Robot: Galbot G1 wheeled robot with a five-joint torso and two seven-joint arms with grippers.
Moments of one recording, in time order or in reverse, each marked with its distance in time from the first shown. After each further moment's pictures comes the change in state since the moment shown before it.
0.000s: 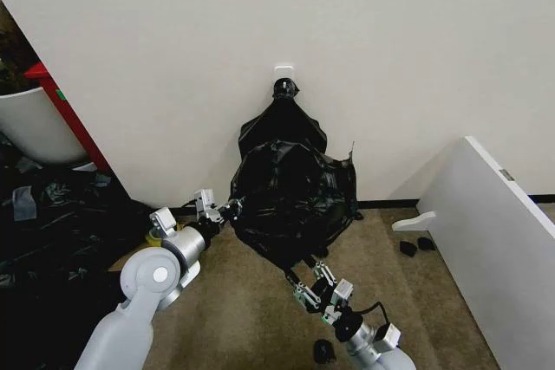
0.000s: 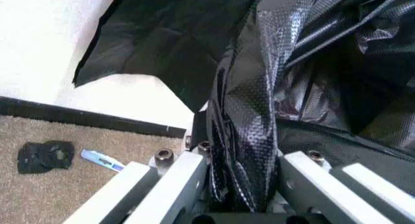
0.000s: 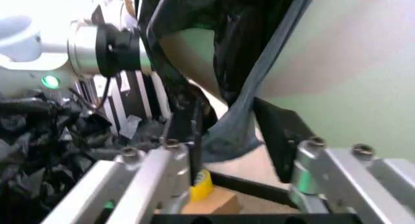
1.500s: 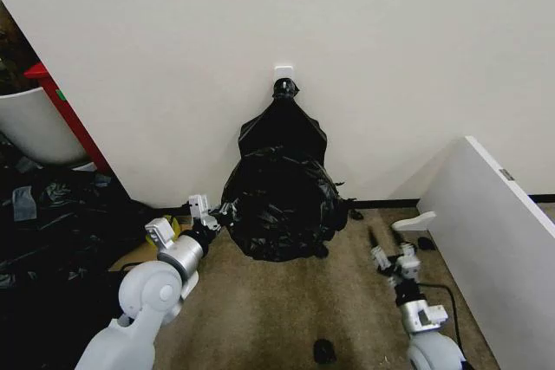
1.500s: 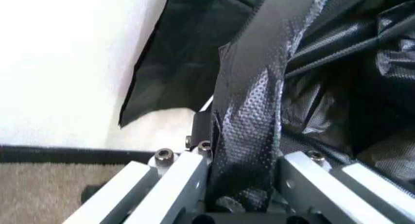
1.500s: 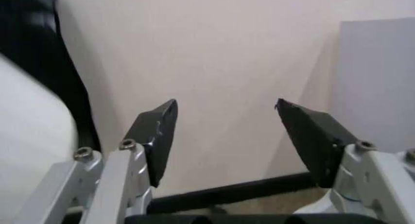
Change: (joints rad) left arm 0.089 -0.006 0.035 -0.031 0.309 -0.219 0.046; right arm -0.053 -0.057 0.176 0.144 -0.213 -0.196 1.003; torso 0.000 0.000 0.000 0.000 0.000
